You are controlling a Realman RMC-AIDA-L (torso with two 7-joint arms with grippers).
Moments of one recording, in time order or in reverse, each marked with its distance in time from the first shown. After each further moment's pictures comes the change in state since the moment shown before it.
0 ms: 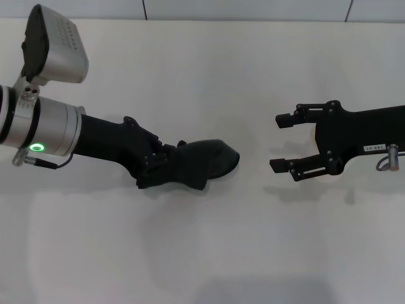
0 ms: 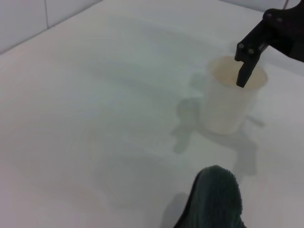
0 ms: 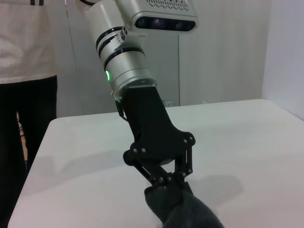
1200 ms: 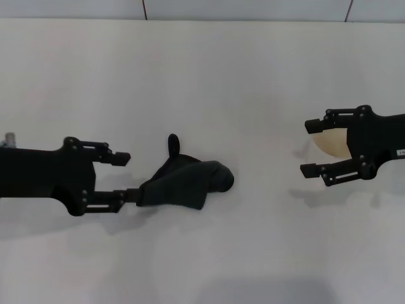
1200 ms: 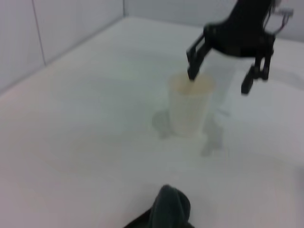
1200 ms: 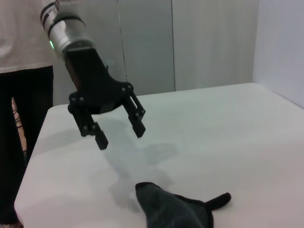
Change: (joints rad) left arm 0.329 0.002 -0.048 0.378 -0.146 0.213 0.125; right arm -0.017 -0.051 0.061 0.013 -0.032 -0.070 0.003
